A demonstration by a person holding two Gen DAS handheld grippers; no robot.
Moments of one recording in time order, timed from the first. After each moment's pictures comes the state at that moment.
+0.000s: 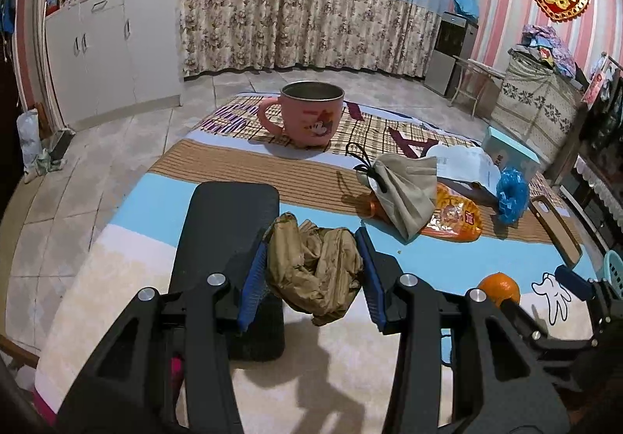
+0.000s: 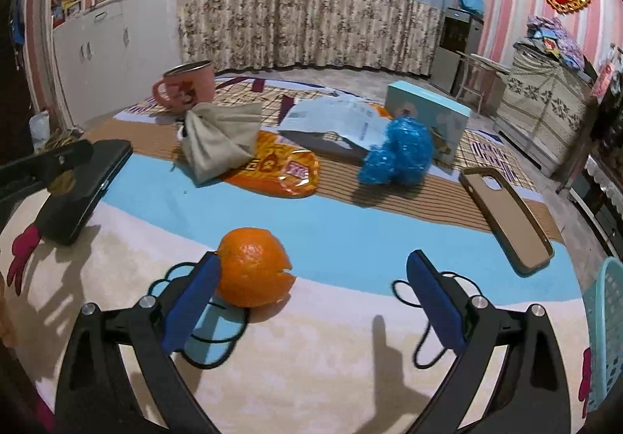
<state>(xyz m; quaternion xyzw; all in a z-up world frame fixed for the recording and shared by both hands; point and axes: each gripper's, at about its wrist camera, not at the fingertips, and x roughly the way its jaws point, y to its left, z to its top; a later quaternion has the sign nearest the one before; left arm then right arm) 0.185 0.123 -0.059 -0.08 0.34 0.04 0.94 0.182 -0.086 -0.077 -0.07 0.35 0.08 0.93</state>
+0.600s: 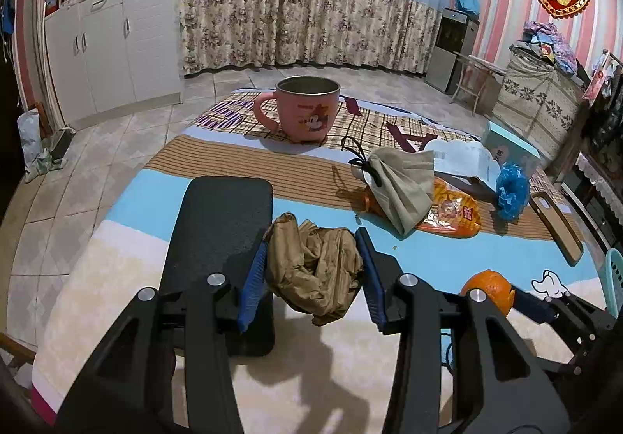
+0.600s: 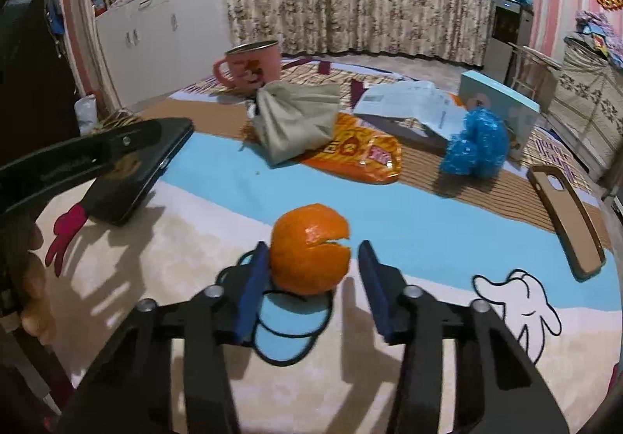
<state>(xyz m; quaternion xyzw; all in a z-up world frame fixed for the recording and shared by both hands) 0.186 0.115 -0.063 -0.07 0.34 0.05 0.94 0.179 -0.059 -0.086 -0.06 0.38 0.18 0.91</state>
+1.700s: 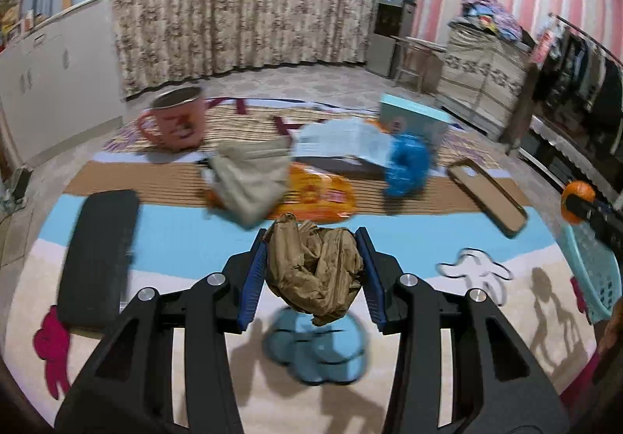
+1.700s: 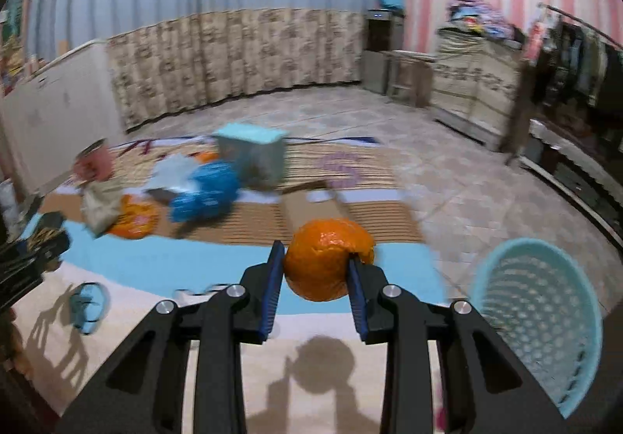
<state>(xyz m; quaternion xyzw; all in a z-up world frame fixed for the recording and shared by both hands) 0.178 -0.006 -0.053 -0.02 0.34 -0.06 0.94 0.156 -0.299 -0.015 0.01 0.31 -0.07 0.95</state>
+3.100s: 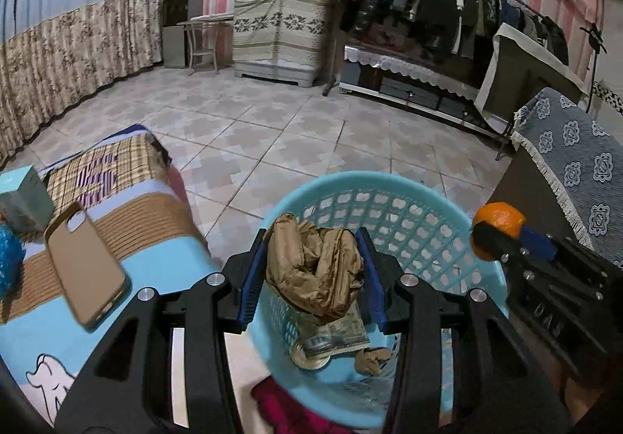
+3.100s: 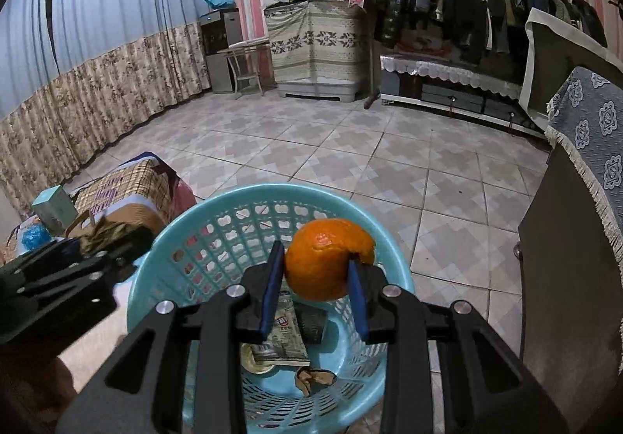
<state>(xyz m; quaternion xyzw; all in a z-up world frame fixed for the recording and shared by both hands) 0.162 -0.394 -0.048 0.08 0.33 -0.38 0.86 0.064 -0.521 -0.046 0.14 0.30 -0.27 0.90</state>
